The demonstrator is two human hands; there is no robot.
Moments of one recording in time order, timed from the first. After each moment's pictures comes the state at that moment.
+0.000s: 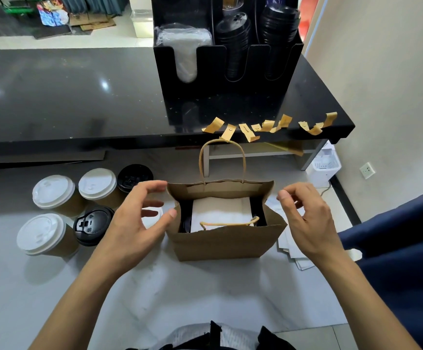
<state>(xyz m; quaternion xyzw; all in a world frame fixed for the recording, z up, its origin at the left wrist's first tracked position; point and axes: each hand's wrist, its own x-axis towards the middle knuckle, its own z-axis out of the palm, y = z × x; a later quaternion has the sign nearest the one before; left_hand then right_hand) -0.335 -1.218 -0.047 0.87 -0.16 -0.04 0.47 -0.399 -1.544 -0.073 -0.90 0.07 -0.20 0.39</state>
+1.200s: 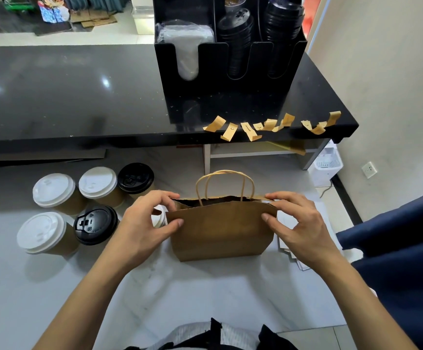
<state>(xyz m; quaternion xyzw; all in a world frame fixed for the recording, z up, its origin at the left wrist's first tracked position) -0.324 -1.224 -0.069 0.87 -0.18 -0.06 0.45 -0.402 -1.549 -0.099 -0.92 0.00 -0.16 0.36</state>
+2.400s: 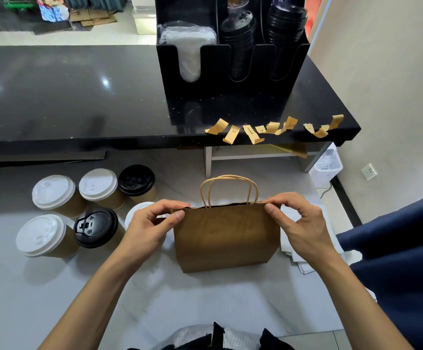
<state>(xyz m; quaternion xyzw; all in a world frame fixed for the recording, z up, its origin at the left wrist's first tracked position) -0.313 -1.232 -0.105 0.72 -0.11 -0.14 0.67 -0.388 -1.546 -0.103 -0.84 0.03 -0.17 0.51</state>
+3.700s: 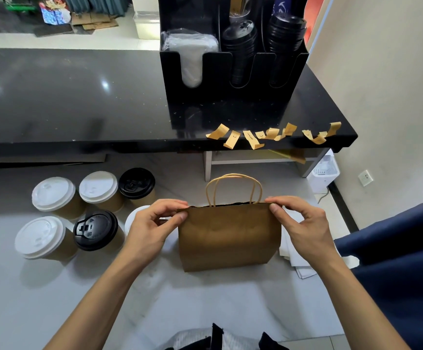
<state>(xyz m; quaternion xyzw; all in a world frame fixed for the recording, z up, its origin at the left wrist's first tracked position) -0.308 -1.237 -0.114 0.75 -0.12 -0.08 0.65 -0.388 -1.547 -0.089 -0.82 0.08 -0.16 0.54</state>
